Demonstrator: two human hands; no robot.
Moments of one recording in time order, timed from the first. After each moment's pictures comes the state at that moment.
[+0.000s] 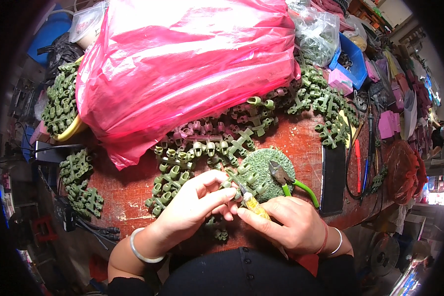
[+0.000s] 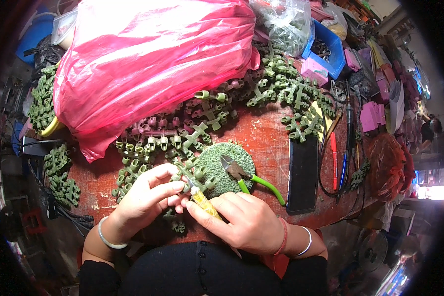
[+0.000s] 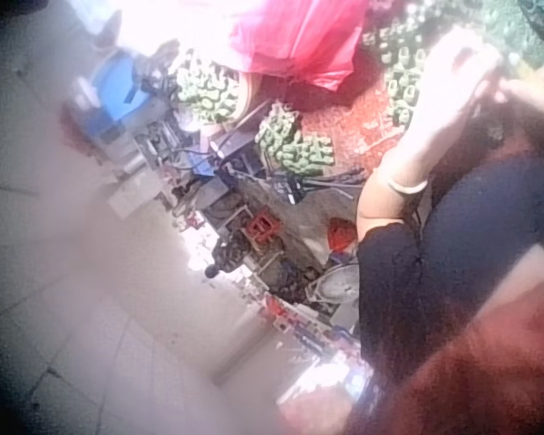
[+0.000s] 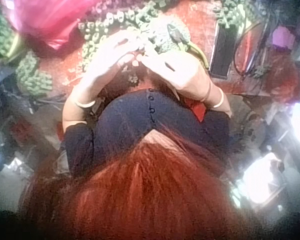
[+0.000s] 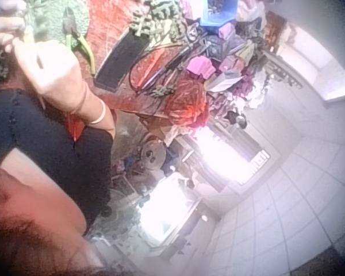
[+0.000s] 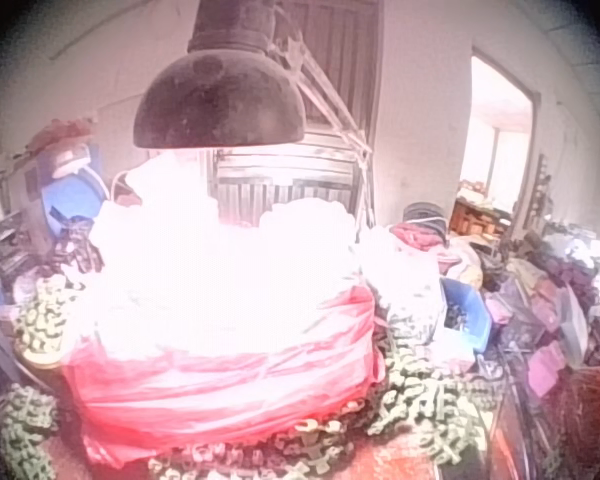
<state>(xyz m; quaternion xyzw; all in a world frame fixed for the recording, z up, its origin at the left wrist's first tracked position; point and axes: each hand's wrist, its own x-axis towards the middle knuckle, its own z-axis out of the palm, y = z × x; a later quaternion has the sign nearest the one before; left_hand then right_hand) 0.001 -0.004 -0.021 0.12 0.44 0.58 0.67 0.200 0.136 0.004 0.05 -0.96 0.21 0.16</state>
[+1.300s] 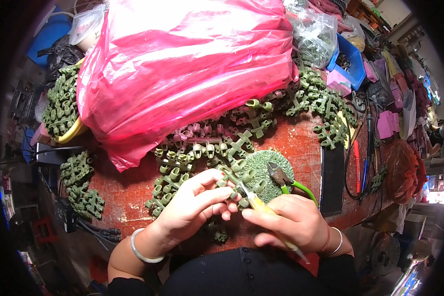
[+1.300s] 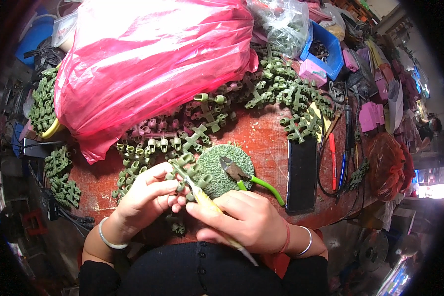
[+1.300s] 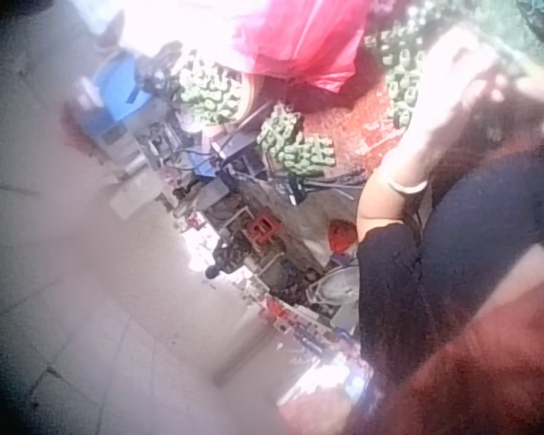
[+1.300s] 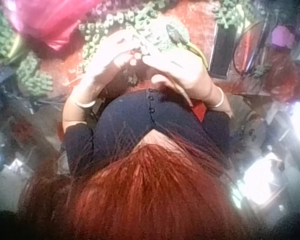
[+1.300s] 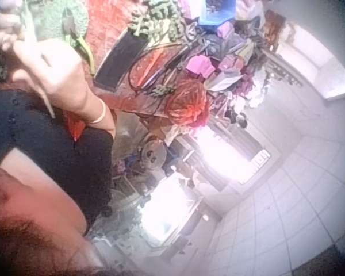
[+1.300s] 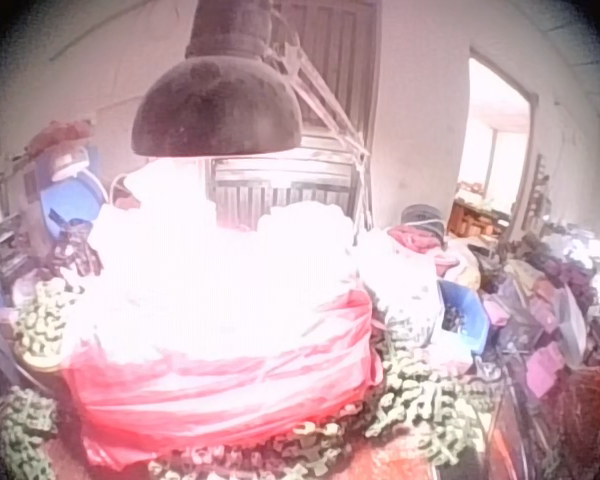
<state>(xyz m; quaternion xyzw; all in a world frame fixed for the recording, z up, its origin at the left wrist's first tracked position) -0.004 -0.005 -0.016 0.10 0.42 0.60 0.68 0.199 0.142 0.013 0.02 -0.93 0.33 0.18</state>
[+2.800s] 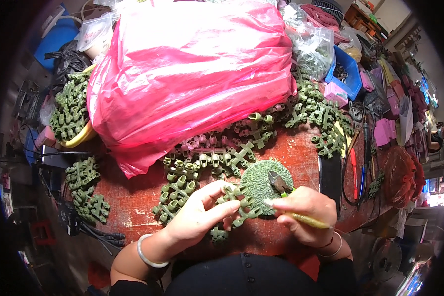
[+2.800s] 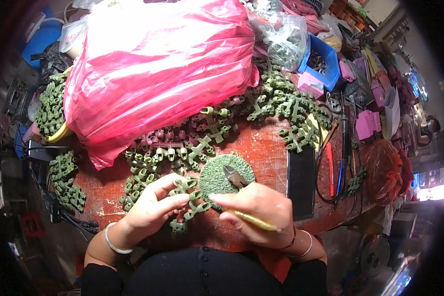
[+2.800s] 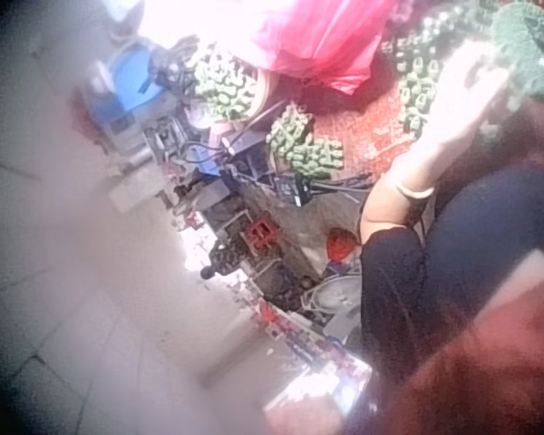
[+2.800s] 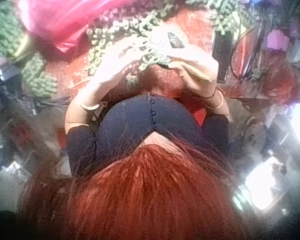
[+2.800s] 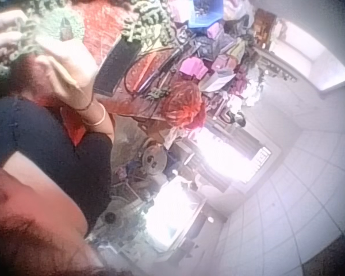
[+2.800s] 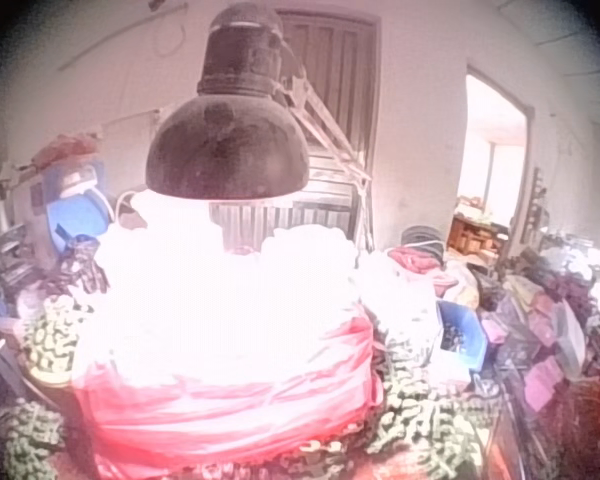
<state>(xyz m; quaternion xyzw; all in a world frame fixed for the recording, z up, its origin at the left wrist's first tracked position) 0.003 -0.007 -0.011 0.18 0.47 0.57 0.65 0.203 0.148 0.014 -0.07 -0.86 0.43 0.27</state>
